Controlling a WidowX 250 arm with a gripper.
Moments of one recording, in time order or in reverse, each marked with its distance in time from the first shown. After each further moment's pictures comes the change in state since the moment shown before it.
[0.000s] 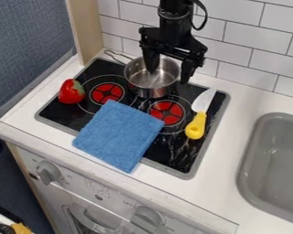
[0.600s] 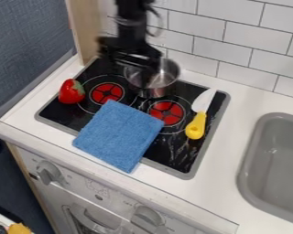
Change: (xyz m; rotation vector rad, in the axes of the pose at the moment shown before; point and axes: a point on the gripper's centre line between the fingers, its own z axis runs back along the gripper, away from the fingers) arm -0.043 0.071 -0.004 0.040 0.117 0.166
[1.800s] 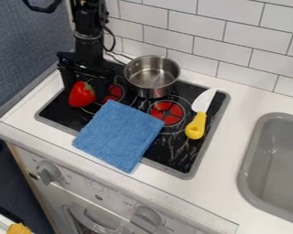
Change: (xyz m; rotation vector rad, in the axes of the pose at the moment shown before) arm -0.005 0.063 -0.054 0.050 0.185 0.067
